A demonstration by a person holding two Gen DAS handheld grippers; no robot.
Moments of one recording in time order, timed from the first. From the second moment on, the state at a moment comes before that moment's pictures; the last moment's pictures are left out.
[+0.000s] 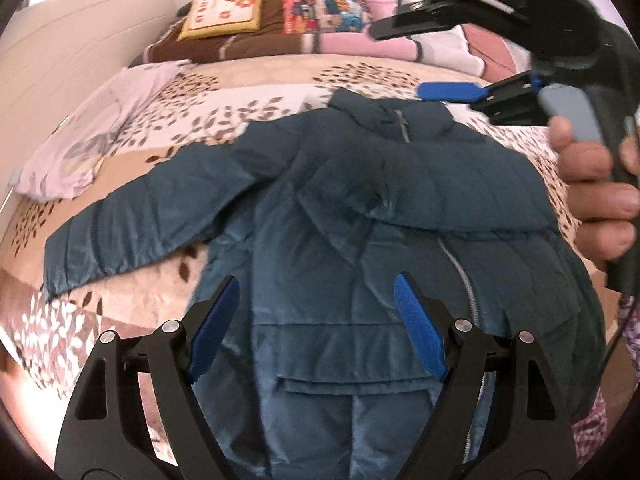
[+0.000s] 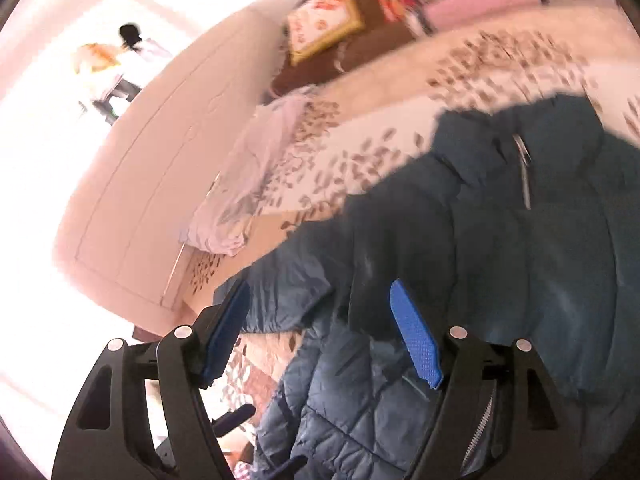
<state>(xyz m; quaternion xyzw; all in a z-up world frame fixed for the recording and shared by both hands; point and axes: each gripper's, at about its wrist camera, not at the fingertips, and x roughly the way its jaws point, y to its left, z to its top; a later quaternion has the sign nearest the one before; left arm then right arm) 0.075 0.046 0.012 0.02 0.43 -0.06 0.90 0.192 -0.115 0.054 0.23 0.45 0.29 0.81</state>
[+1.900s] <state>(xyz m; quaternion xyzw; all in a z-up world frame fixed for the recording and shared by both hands) 0.131 0.252 -0.065 -0.22 0.45 0.15 0.85 0.007 -0.277 -0.015 0.16 0.48 0.00 0.86</state>
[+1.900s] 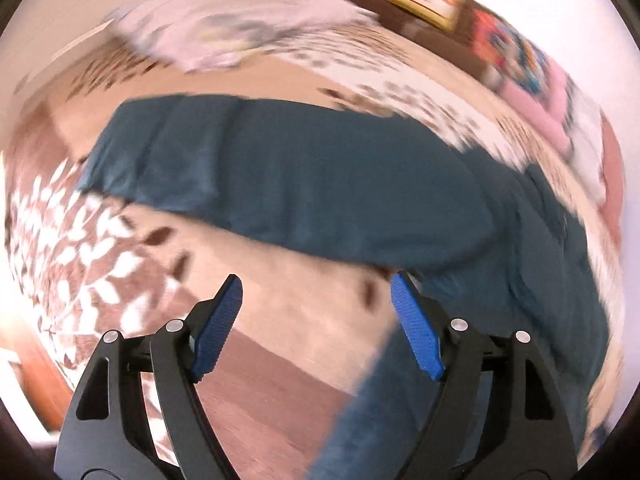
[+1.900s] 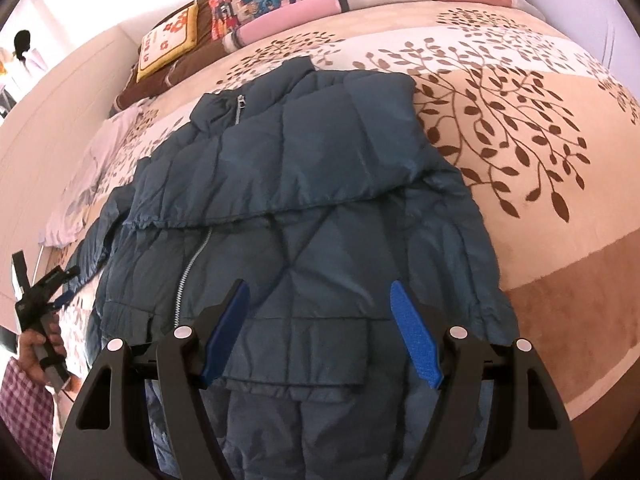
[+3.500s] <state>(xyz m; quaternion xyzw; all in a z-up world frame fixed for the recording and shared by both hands) 0.152 0.145 0.140 -0.16 0.21 -0.10 0.96 0.003 -0.281 -0.004 0.17 0.45 0.01 0.87</state>
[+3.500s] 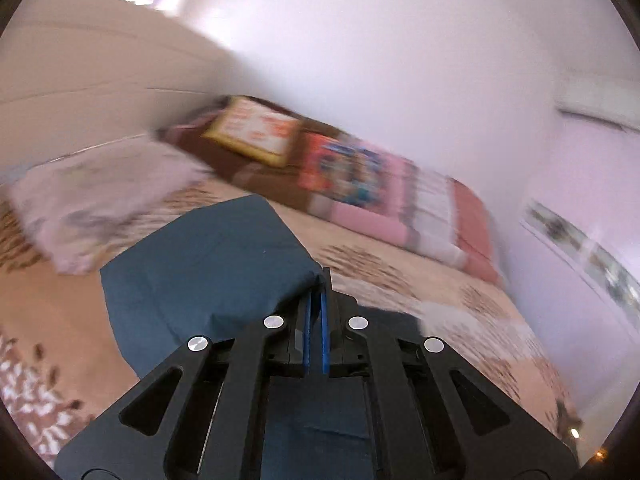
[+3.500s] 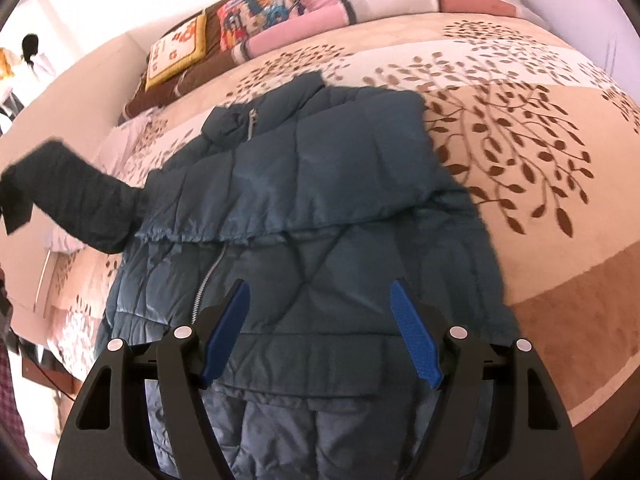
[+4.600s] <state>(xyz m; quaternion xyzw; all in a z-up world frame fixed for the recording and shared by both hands) 0.098 0.002 -0.014 -0.06 0.44 -0.20 0.87 0.017 -0.261 -0.001 0.17 0.46 0.07 0.87</state>
